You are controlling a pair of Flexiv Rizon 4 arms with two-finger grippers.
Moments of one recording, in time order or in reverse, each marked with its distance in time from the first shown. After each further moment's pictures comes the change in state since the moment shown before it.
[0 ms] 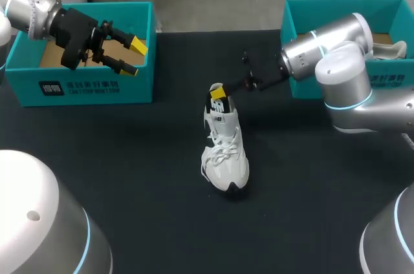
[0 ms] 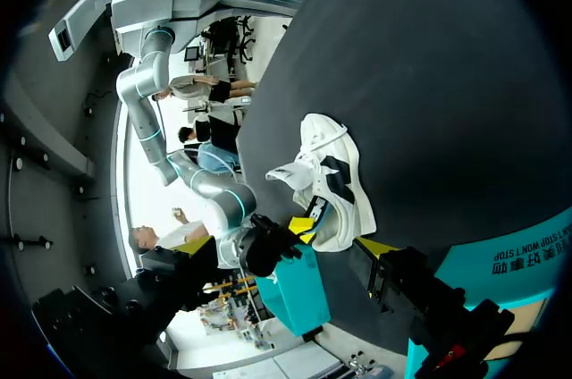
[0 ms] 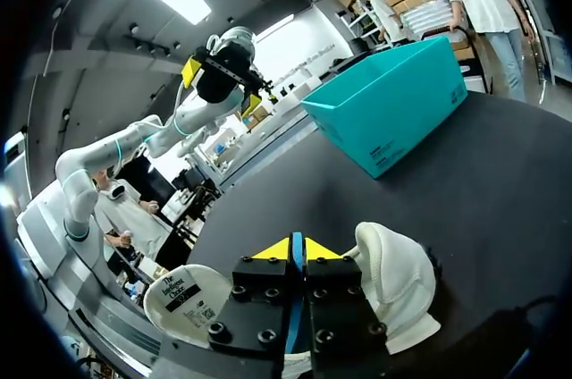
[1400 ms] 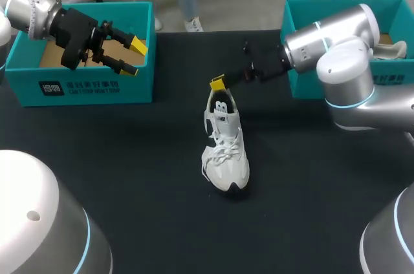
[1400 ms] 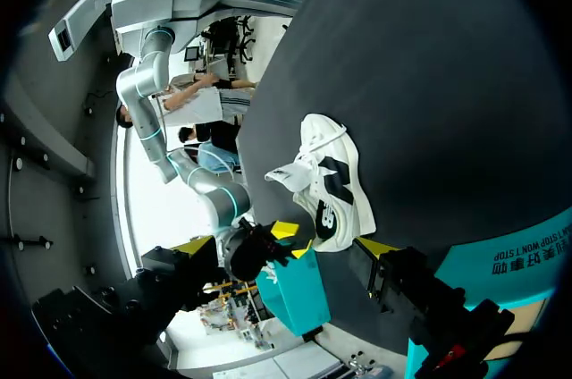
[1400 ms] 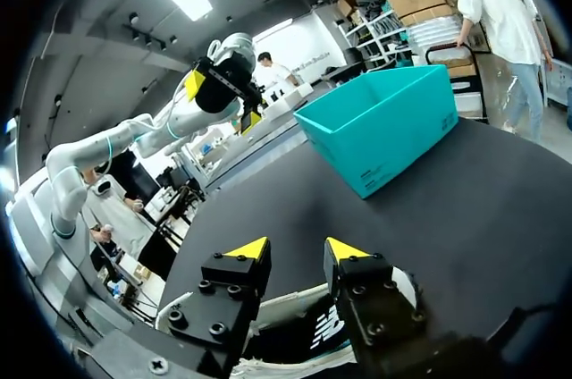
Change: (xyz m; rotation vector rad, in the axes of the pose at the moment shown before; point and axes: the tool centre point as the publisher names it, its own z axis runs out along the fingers) left arm 0.000 0.000 0.000 0.000 0.000 0.000; right arm 0.002 0.027 -0.013 -0.029 -0.098 -0.043
